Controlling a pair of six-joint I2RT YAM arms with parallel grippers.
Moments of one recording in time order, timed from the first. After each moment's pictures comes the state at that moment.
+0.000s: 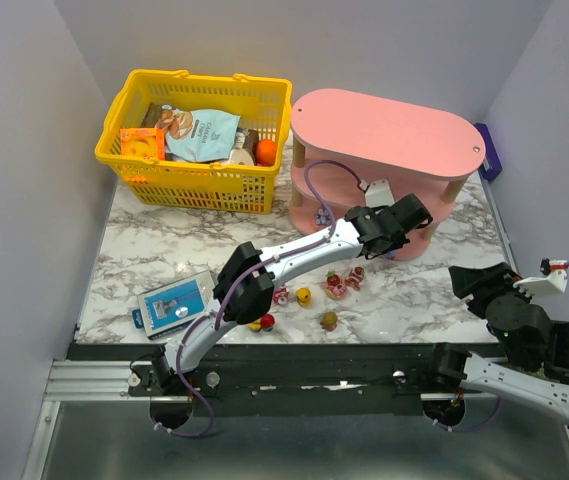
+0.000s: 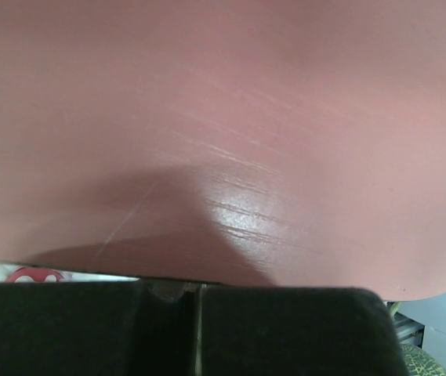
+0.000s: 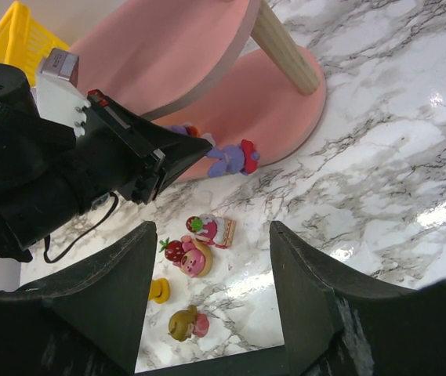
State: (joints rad) left arm -1.09 2.34 2.25 -0.77 -0.40 -1.18; right arm 1.13 0.27 0.95 -1.33 1.06 1.27
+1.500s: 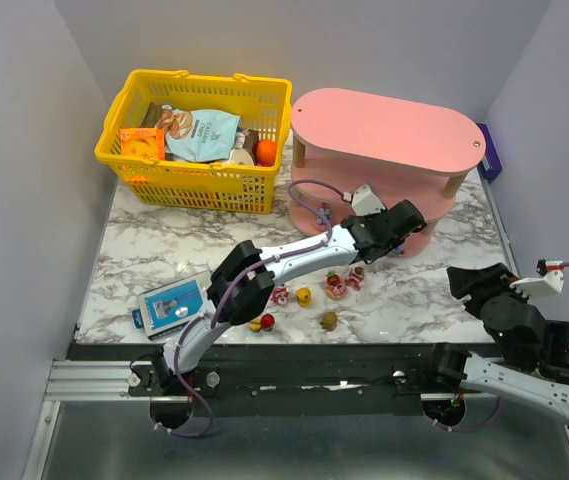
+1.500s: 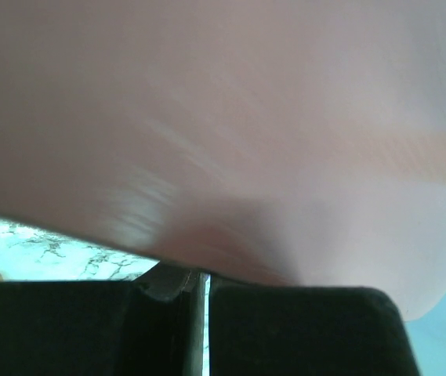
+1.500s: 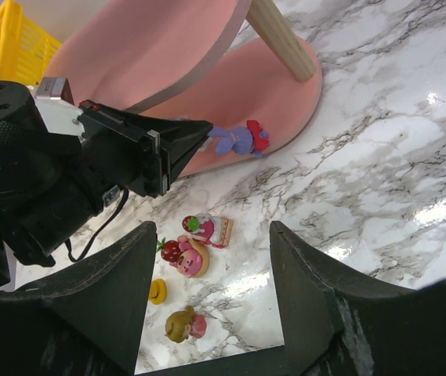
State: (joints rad) left arm -1.09 2.28 2.05 -0.54 -0.48 -1.43; right arm 1.13 0.27 0.92 -1.33 1.06 1.28
